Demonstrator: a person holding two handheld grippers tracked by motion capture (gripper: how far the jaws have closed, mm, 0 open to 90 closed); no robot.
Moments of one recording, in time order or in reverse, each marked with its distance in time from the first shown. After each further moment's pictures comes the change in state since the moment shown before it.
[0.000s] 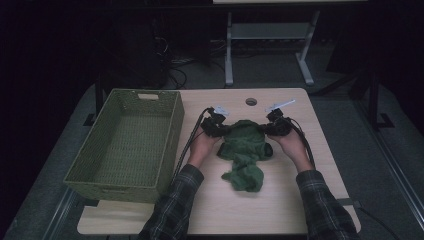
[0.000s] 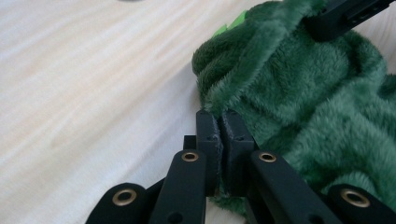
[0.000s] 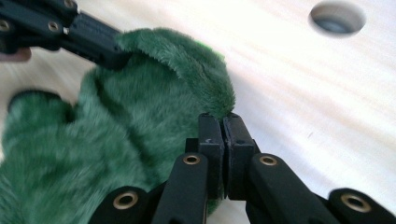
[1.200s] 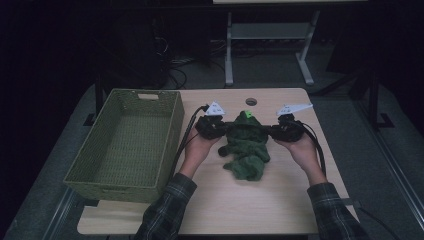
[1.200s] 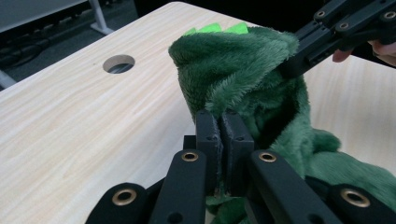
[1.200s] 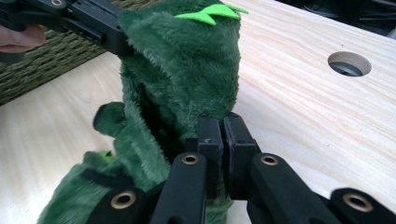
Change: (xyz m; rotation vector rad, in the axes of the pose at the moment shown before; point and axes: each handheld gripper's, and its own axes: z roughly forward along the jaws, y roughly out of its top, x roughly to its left) left arm -0.043 0.008 -0.068 -0.166 -0.043 0.066; right arm 0.027 -0.015 -0.058 -0.153 0.092 -0.071
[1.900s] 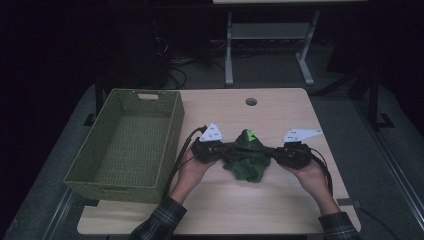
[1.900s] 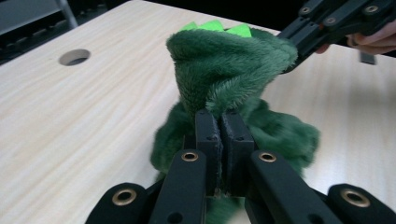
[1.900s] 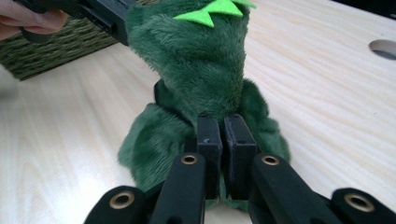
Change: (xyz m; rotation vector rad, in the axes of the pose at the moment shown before) left arm -0.051 -0.033 -0.032 -0.019 -0.083 0.070; right arm 0.048 -0.048 -0.032 -0.032 0.044 -0.077
